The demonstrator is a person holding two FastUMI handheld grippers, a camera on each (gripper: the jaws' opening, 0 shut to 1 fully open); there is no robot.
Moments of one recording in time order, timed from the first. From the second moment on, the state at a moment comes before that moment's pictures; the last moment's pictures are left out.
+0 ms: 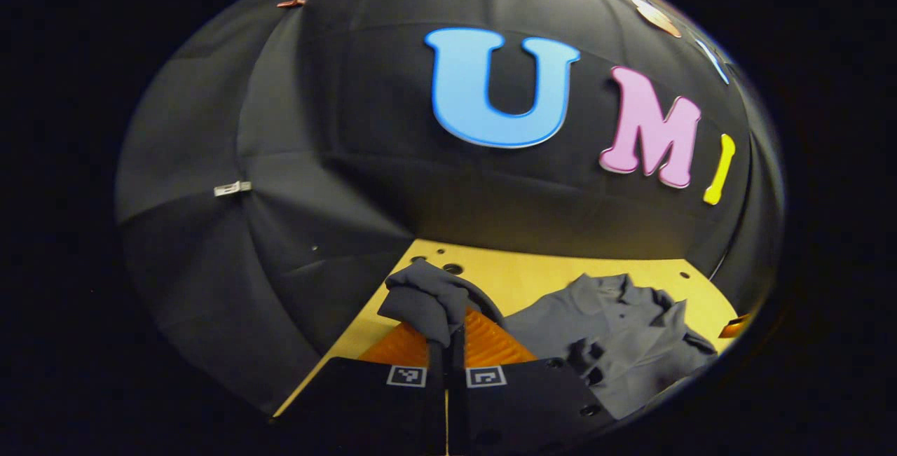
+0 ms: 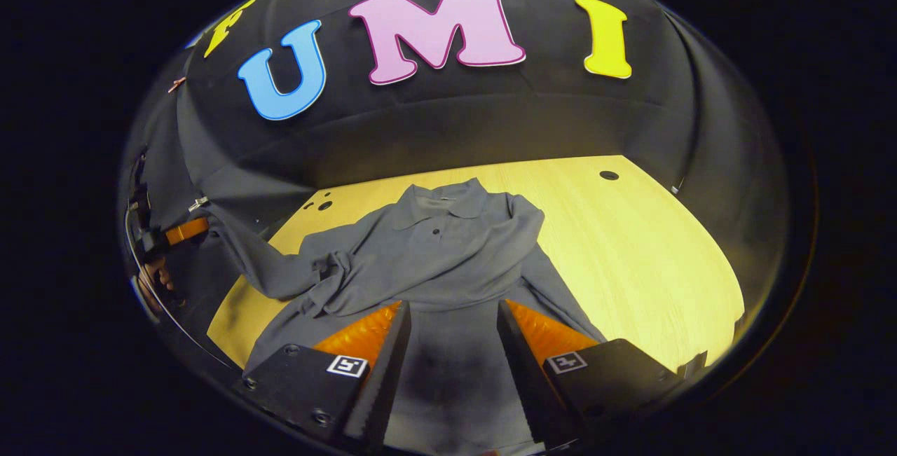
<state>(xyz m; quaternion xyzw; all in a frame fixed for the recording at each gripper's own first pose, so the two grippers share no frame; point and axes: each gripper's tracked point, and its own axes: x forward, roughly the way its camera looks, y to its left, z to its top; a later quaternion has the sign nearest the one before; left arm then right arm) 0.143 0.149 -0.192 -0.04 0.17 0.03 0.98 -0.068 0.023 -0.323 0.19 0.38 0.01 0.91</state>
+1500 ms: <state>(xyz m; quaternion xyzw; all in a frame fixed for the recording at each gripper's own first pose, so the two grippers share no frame) 0.137 -0.220 -0.317 0.03 0.26 -0.19 0.95 -0.134 -0.120 -0.370 0.22 0.41 -0.06 0.88</state>
